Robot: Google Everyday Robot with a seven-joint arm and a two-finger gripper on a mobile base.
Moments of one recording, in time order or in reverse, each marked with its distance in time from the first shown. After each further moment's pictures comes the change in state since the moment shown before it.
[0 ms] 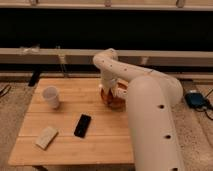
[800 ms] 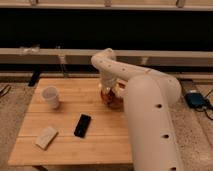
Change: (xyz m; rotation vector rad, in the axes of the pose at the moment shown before) arm 0.003 0.002 -0.011 -0.012 0.040 0.026
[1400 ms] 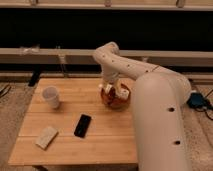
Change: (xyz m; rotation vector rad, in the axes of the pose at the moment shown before) arm 0.003 0.014 -0.030 0.062 0.002 0.016
